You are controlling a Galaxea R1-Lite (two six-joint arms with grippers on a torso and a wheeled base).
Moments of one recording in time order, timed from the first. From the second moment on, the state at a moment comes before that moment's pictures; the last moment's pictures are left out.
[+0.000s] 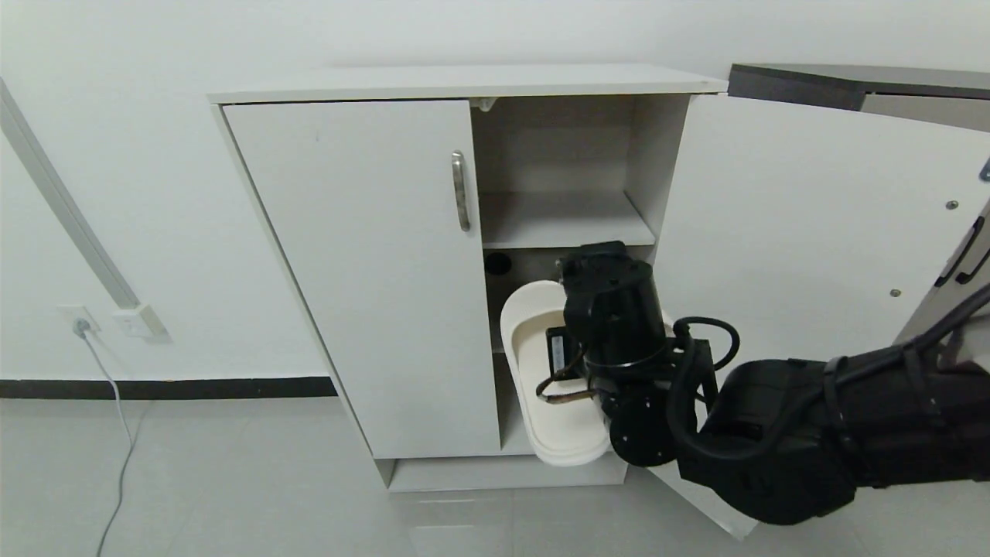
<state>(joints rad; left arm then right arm) 0.00 0.00 0.00 0.00 -0.04 0.02 0.92 1.96 -1.23 -0.44 -0.82 0.20</state>
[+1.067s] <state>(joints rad) 0.00 0.00 0.00 0.00 -0.04 0.01 0.89 1.95 -1.38 -0.31 -0.84 0.21</state>
